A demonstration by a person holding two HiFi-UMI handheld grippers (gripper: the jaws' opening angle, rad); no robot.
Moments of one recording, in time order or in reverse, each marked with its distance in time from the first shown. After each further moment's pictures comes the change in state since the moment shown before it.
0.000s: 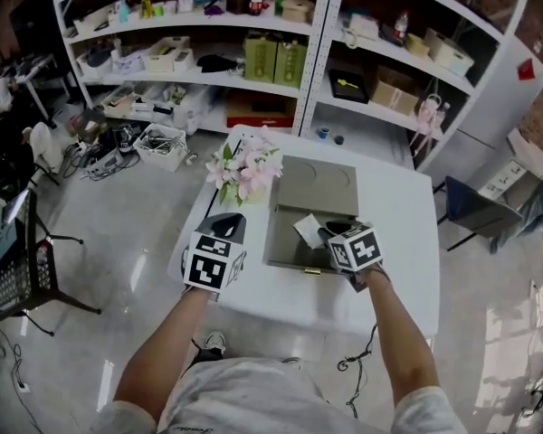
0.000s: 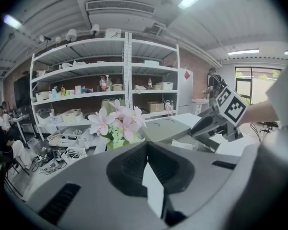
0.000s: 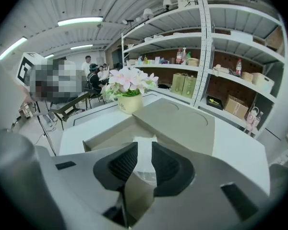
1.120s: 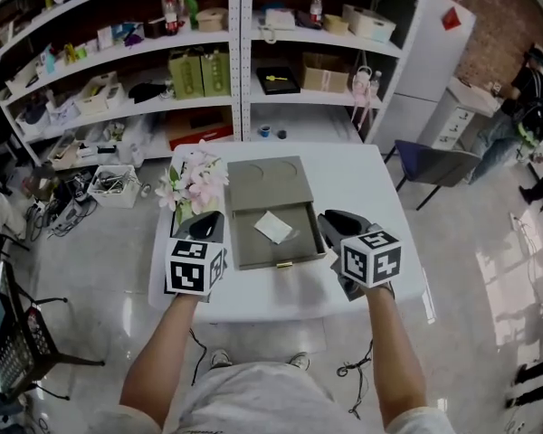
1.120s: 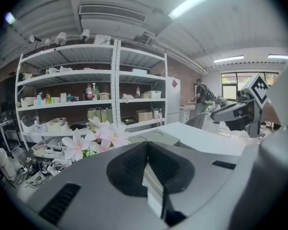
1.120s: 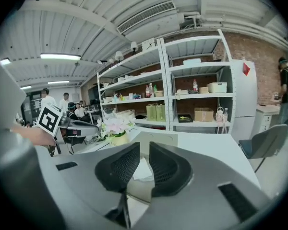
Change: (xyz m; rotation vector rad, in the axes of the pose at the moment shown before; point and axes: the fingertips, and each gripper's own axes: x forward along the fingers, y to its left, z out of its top) left arm 0.013 -0.038 0.045 0.058 -0.102 -0.136; right arm -0.157 -0.003 0.019 0.298 -0.384 -0.228
